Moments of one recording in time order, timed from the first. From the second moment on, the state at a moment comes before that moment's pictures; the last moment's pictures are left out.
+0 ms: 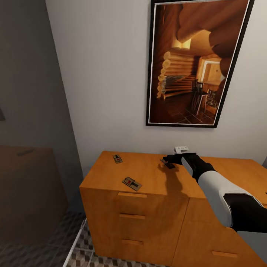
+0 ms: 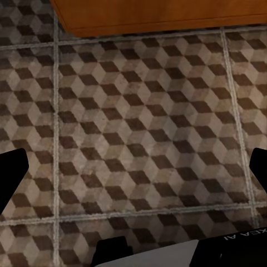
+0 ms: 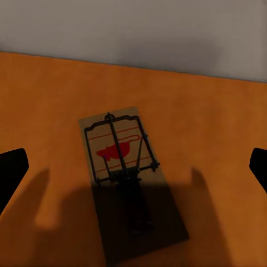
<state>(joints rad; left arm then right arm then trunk) -0.04 -0.04 -0.21 -0.28 -0.01 -0.35 0.07 -1.18 -0.05 0.04 -0.30 0.00 0.41 0.15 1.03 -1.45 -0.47</state>
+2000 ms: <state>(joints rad) -0.04 -0.04 -0.23 -0.28 -0.01 -0.35 0.07 -1.18 -0.06 0.04 -0.23 0.00 0.32 0.16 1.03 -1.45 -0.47</state>
